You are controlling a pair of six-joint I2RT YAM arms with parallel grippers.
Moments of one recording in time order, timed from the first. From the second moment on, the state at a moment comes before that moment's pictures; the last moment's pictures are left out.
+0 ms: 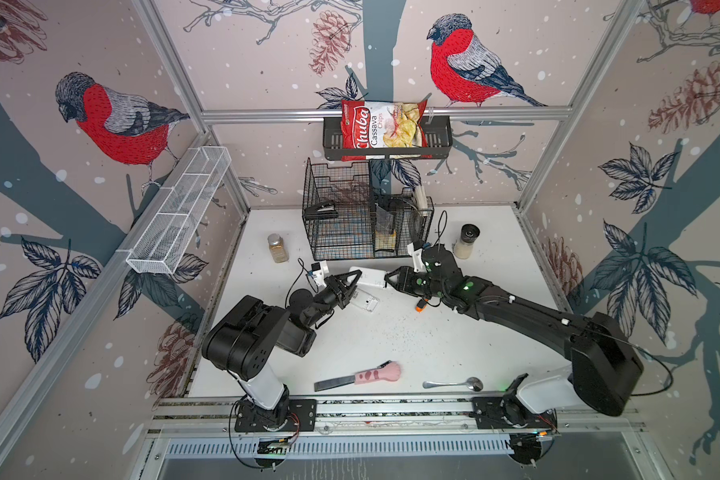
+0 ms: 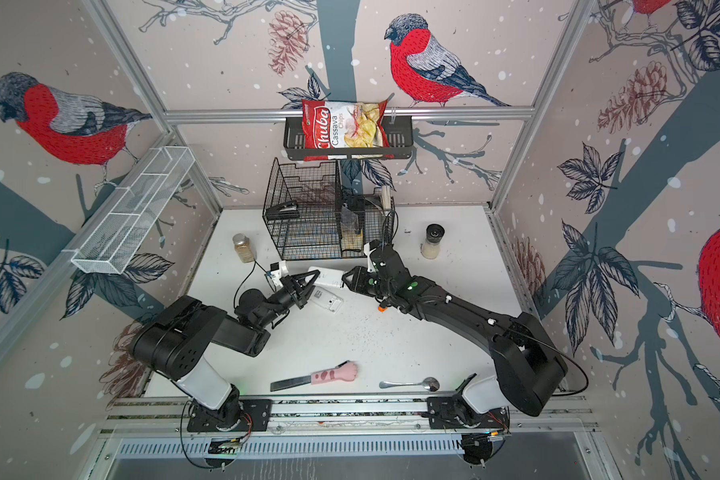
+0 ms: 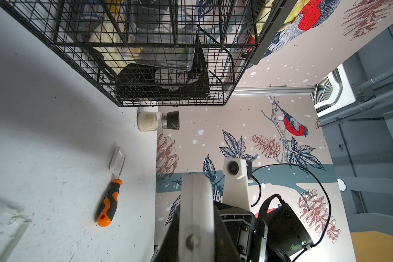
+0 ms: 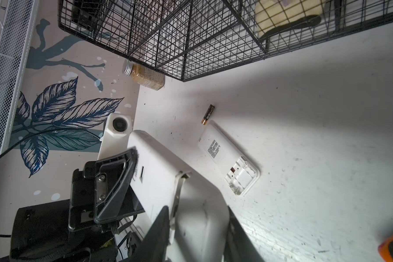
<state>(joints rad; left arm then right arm) -0.38 1.66 0.28 1.49 0.50 -1.60 0.77 1.43 0.93 -0.07 -0.24 0.84</state>
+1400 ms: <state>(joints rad) -0.38 1.73 0.28 1.49 0.50 -1.60 0.77 1.44 0.92 -0.08 -0.25 0.84</state>
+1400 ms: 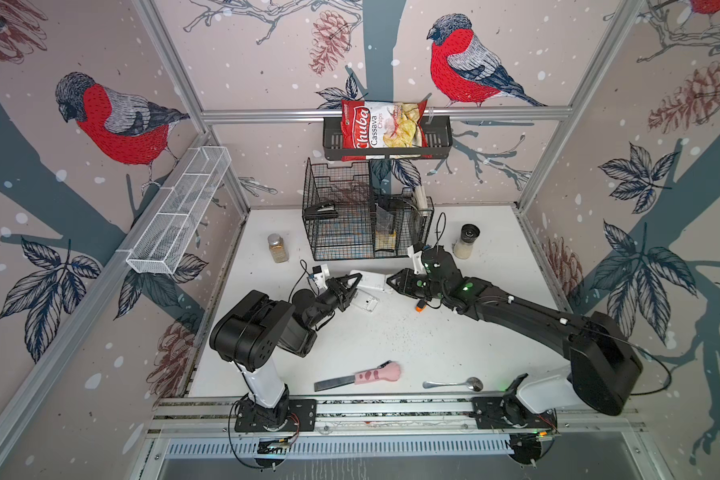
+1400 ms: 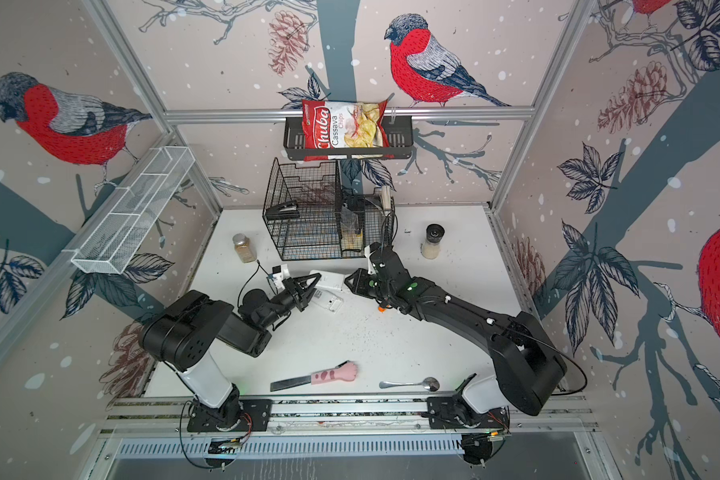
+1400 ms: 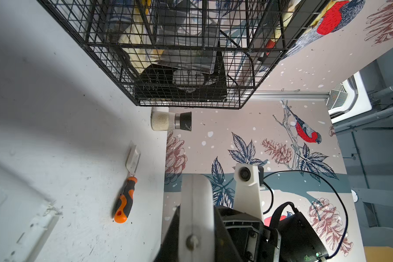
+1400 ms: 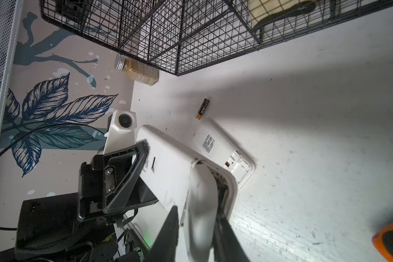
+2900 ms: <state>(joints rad) -0.38 1.72 0.27 1.49 0.51 -1.59 0.75 1.36 0.89 -0.02 -0.29 0.83</state>
